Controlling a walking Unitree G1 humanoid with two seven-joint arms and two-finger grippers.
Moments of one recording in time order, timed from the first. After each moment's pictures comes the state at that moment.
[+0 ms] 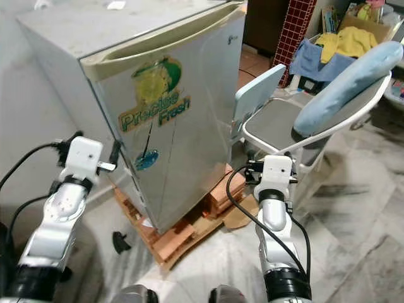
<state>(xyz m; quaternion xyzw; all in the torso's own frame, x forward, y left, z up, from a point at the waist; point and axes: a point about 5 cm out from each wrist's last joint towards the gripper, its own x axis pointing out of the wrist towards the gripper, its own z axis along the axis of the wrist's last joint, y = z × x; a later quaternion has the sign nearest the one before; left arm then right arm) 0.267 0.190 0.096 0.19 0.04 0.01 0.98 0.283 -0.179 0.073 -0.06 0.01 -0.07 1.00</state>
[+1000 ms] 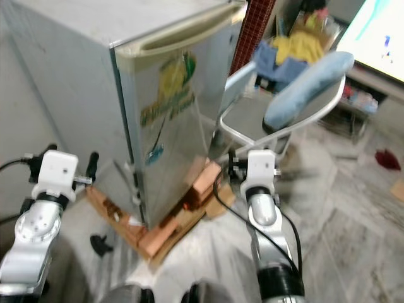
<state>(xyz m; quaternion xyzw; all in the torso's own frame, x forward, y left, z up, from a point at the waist) 0.254 0.190 0.109 0.20 0.02 -0.02 0.98 0.287 -0.170 0.083 -0.05 0.02 -0.03 1.00</state>
